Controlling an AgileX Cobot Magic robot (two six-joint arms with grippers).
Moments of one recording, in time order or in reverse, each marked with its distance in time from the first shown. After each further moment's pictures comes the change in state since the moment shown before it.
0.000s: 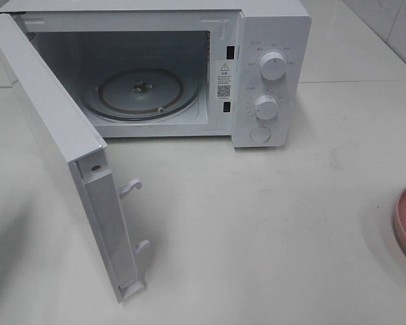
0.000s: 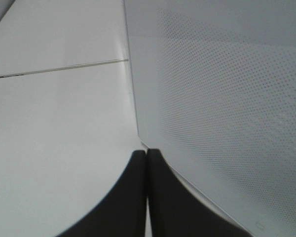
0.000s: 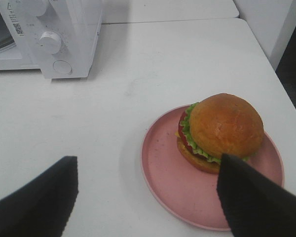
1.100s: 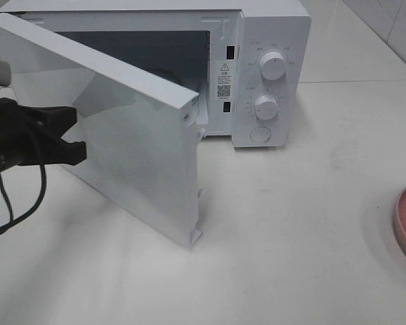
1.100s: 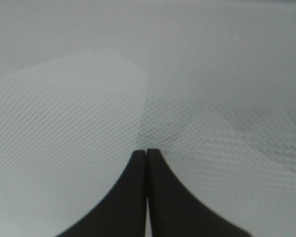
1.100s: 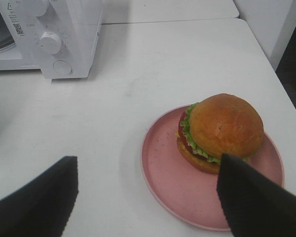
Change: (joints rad) left arm -0.340 0.340 -0.195 -0.029 -0.200 -0.041; right arm 0.000 0.000 0.000 0.000 0.000 0.000
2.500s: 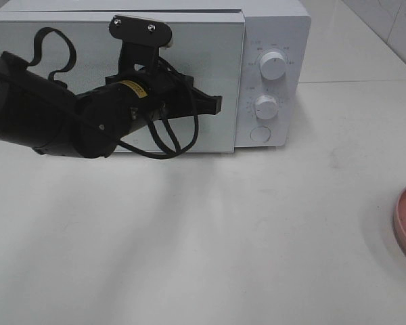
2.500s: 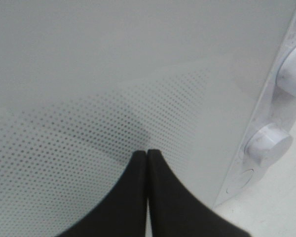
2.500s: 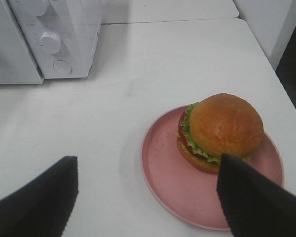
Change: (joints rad) left arm -0.279 0.430 -0.634 -0.460 0.185 0.264; right arm 0.000 0.000 0.000 0.000 0.000 0.000
